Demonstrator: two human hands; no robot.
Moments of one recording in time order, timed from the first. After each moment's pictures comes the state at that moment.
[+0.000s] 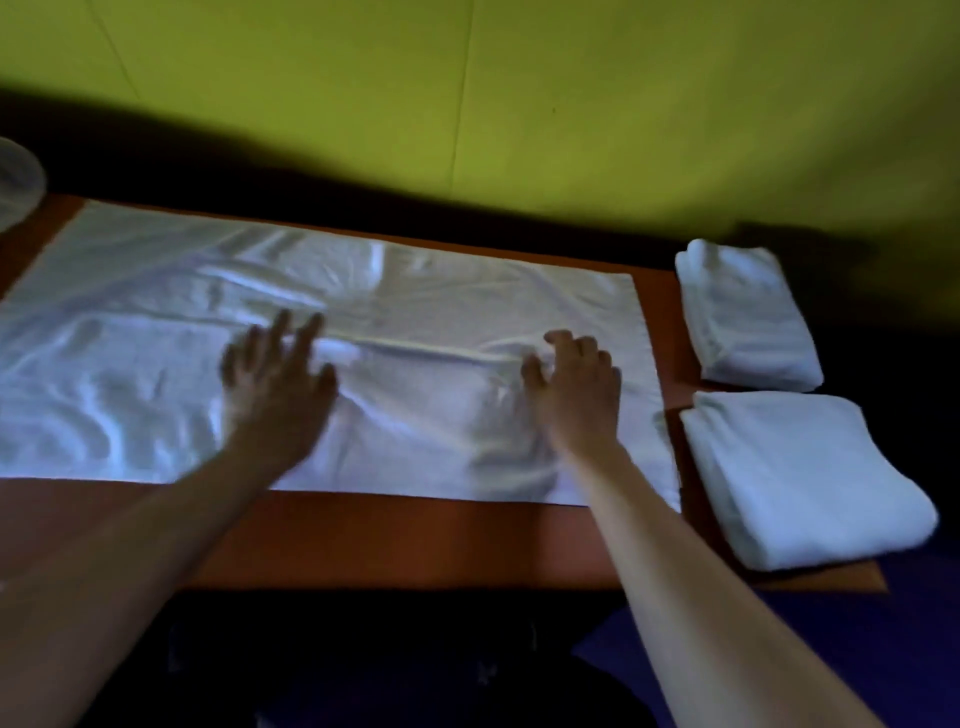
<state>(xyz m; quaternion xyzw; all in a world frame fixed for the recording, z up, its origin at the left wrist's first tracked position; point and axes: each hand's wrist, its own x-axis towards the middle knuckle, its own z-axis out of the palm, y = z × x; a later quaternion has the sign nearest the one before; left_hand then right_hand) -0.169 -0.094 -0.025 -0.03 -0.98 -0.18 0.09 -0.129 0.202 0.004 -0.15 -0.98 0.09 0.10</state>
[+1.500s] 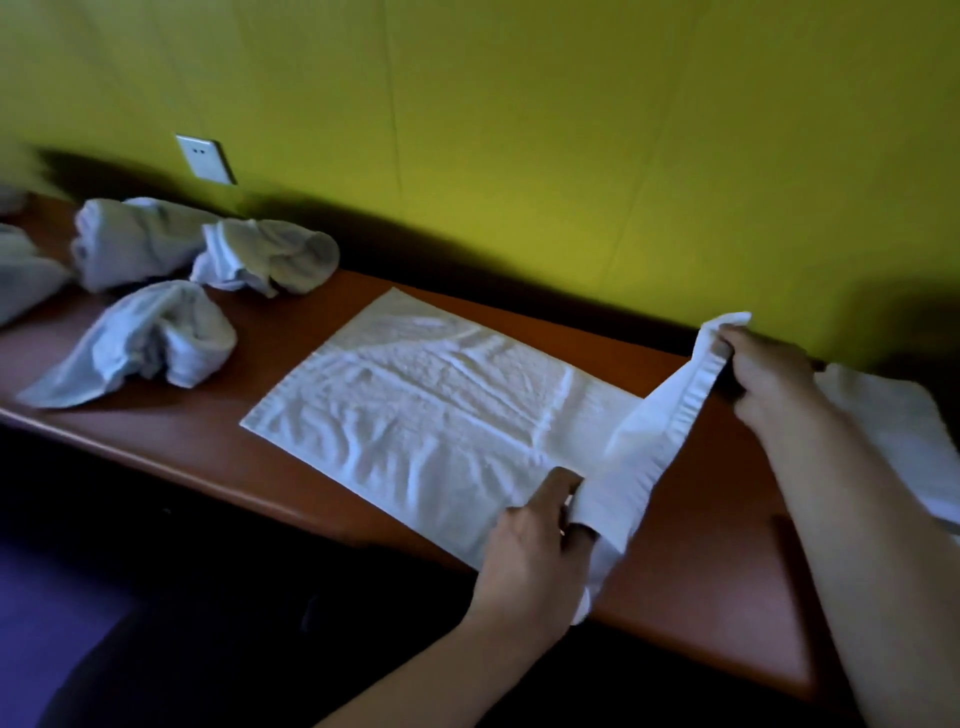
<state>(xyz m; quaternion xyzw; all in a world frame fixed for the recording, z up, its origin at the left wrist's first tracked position) 0.013 -0.030 0.112 -0.01 -0.85 -0.53 -0.03 -0.181 0.184 0.152 -0.29 -0.67 0.67 0.11</state>
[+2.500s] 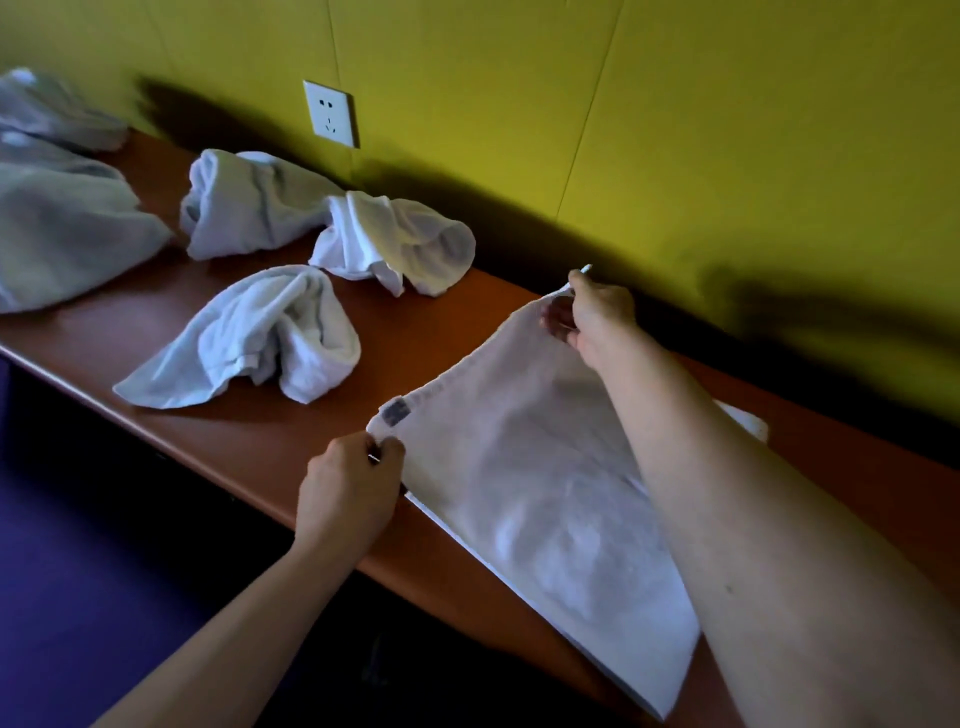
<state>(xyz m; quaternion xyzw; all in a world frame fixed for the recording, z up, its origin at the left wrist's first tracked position) -0.100 -0.350 0.030 0.35 -0.86 -0.38 0.03 -0.331 -0.181 0.077 -0.18 -0.72 0.67 -0.06</state>
